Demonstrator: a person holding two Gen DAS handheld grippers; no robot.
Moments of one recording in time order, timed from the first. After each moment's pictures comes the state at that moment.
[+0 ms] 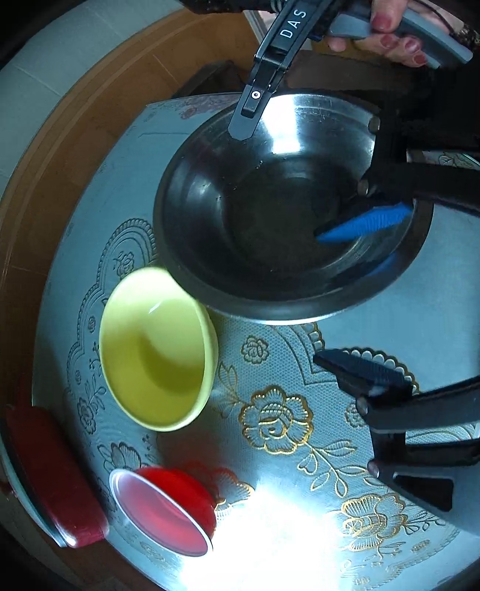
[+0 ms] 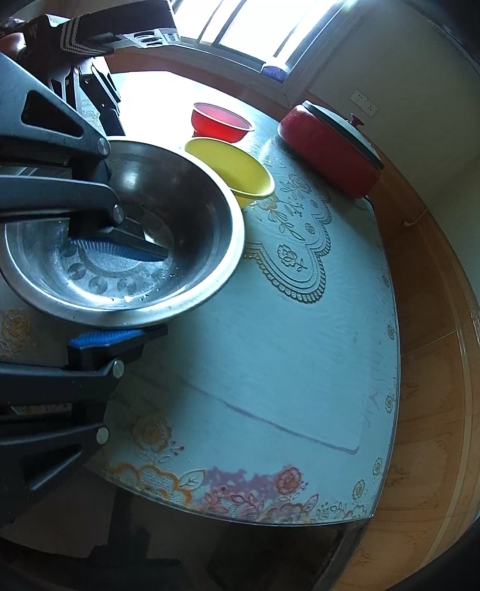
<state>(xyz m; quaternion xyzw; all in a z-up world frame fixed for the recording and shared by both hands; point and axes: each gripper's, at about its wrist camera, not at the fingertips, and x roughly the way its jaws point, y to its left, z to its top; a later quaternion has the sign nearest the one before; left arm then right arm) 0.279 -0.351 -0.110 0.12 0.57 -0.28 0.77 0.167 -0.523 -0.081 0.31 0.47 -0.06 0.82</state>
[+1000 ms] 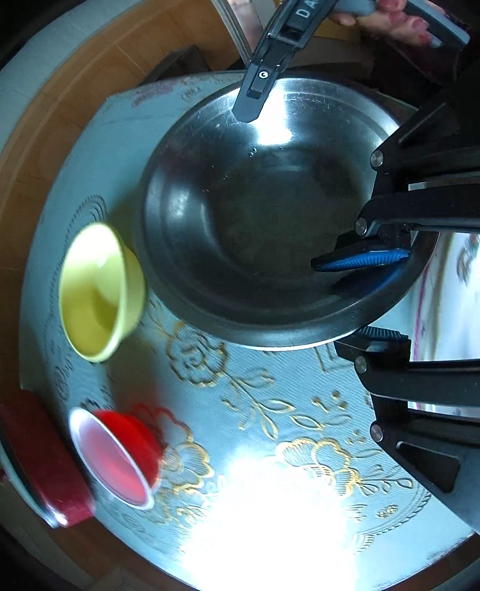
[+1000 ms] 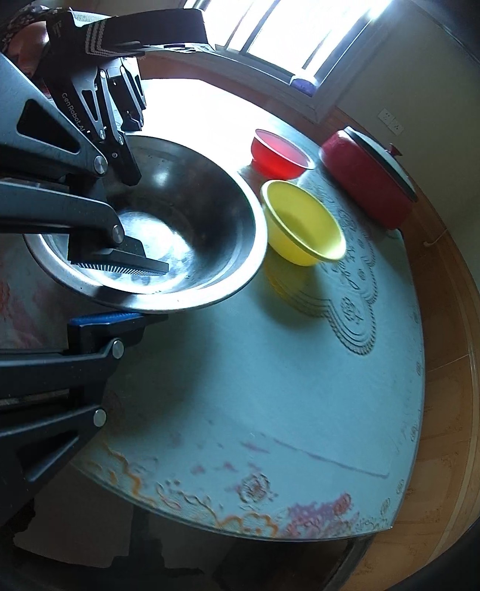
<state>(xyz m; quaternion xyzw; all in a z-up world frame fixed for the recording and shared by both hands) 0.253 -0.294 -0.115 0.17 0.58 -0.25 0.75 0.138 -0.445 -0.081 0.31 0.49 -0.03 0.82</state>
